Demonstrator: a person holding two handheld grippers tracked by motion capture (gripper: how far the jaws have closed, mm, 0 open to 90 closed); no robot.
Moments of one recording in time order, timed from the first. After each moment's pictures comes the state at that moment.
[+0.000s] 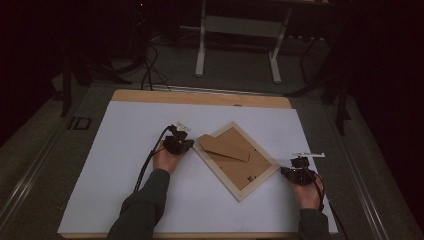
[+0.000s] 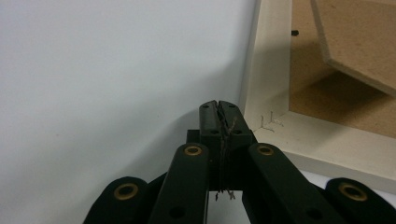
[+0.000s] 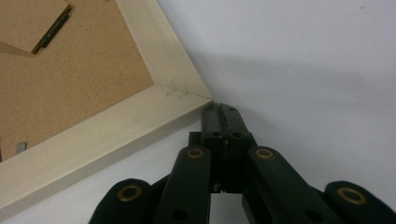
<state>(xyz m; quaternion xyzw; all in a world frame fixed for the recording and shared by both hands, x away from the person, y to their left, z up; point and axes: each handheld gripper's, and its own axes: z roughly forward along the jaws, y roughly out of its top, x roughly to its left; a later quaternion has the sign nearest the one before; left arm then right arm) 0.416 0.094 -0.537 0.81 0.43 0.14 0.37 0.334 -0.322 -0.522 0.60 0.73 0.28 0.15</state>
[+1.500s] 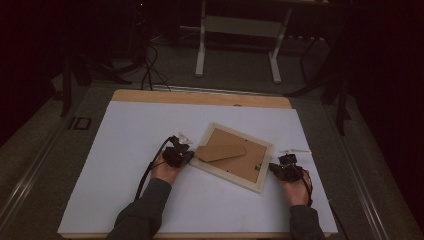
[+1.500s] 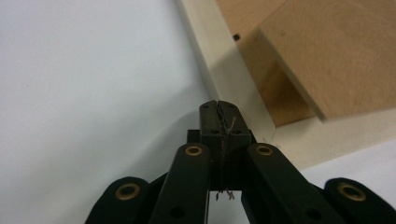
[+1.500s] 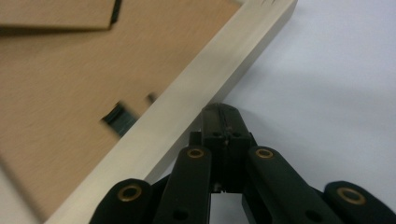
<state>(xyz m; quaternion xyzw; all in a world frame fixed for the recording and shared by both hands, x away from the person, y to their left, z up) 0.366 0.086 -0.525 0.83 0.41 0.15 0.34 0.344 -0.289 -0.525 0.56 0.75 0.30 0.15</state>
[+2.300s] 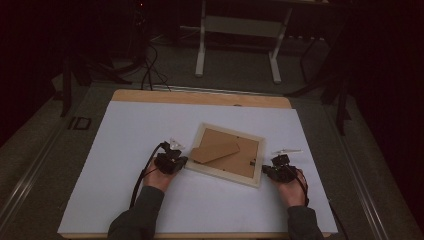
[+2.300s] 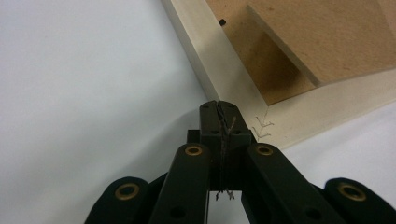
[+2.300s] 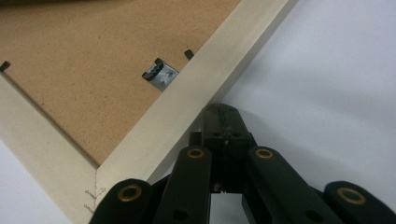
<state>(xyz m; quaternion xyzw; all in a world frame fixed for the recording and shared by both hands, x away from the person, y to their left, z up) 0.344 0.105 -0.527 0.82 0.44 0.14 0.34 0.342 -0.270 -0.523 0.53 0.79 0.30 0.13</state>
